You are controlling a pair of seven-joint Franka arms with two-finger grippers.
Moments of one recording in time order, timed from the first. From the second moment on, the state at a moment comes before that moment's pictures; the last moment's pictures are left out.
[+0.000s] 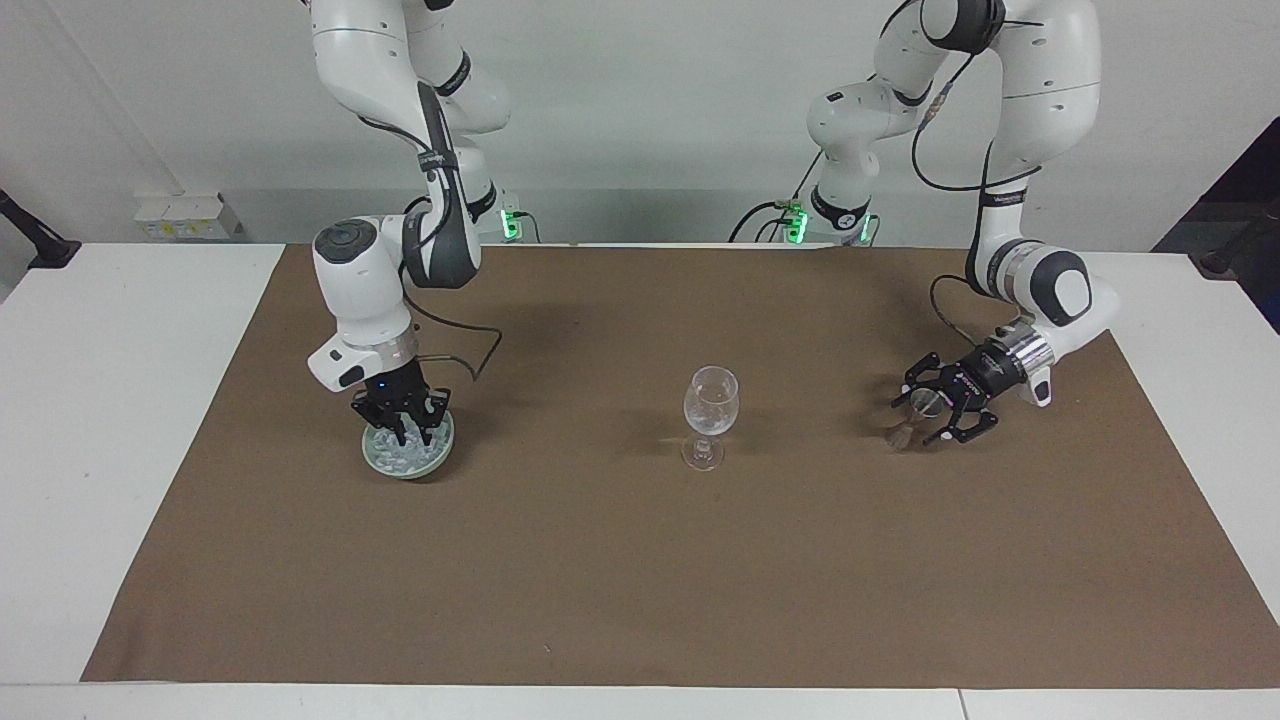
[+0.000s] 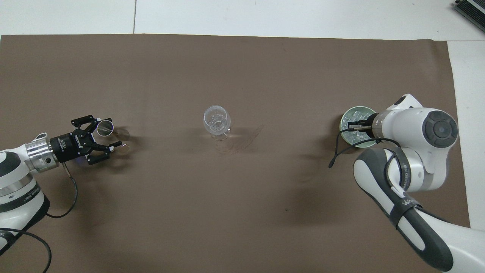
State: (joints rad) left arm 0.28 0.29 -0.02 -2.22 -1.44 1.98 -0.71; right arm 0.06 0.17 -0.02 -2.17 -0.03 2.55 0.05
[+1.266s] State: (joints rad) left arm 0.33 0.22 -0.02 -1.84 -0.53 1.93 -0.48; right arm 0.11 0.05 0.11 -1.67 0.04 1.88 0.33
